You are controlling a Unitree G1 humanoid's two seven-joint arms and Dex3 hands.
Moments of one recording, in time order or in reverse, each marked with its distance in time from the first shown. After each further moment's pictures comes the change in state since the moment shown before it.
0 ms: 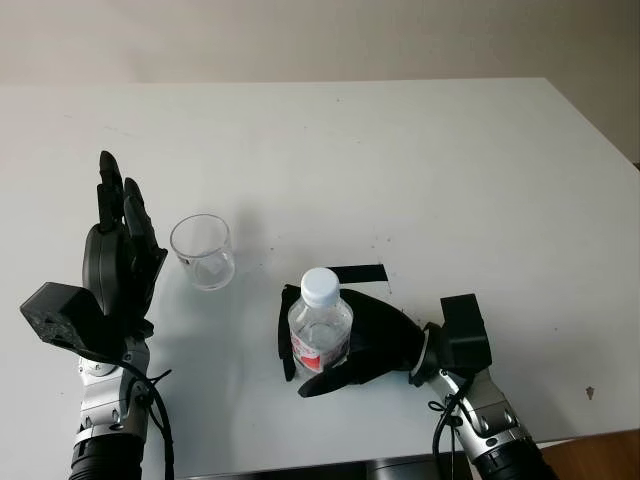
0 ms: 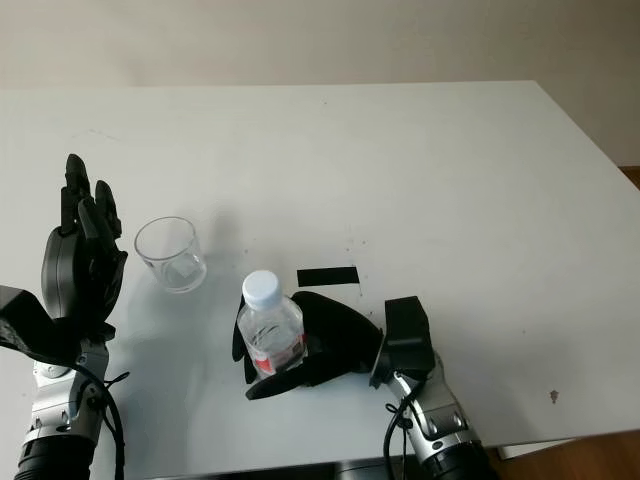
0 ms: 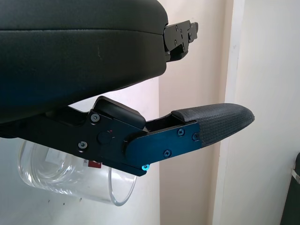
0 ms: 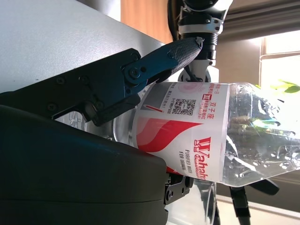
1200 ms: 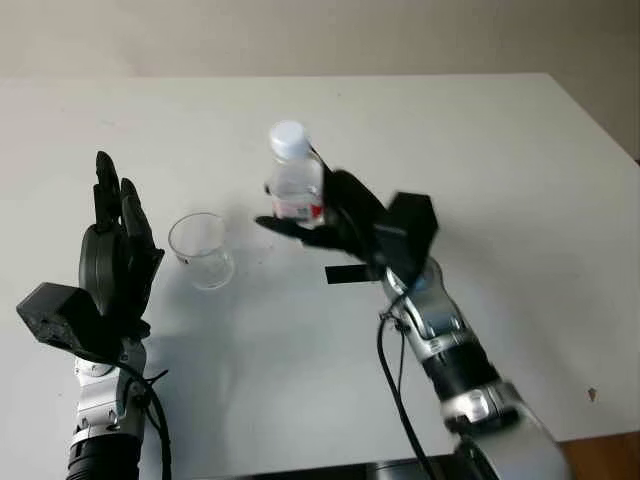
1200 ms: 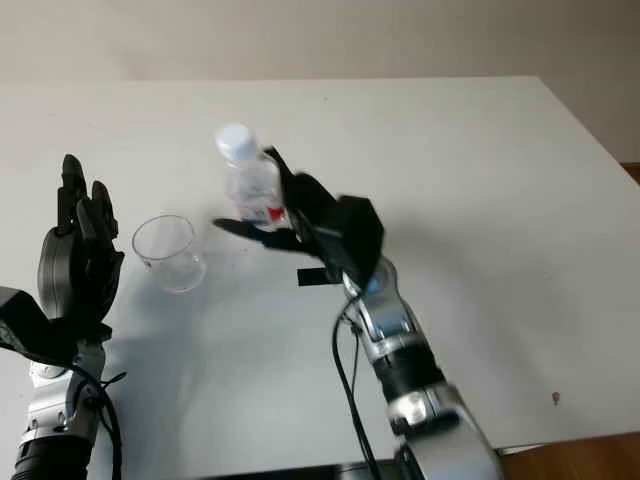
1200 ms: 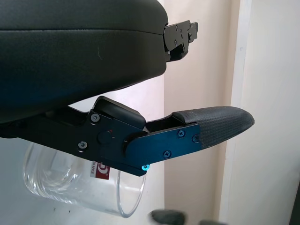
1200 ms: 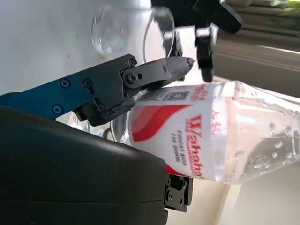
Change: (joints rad) left arm -0.002 0.008 0.009 0.016 0.000 -0.007 -0.018; right arm -0.550 0.167 -0.098 0.340 -0.313 -0.009 -0.655
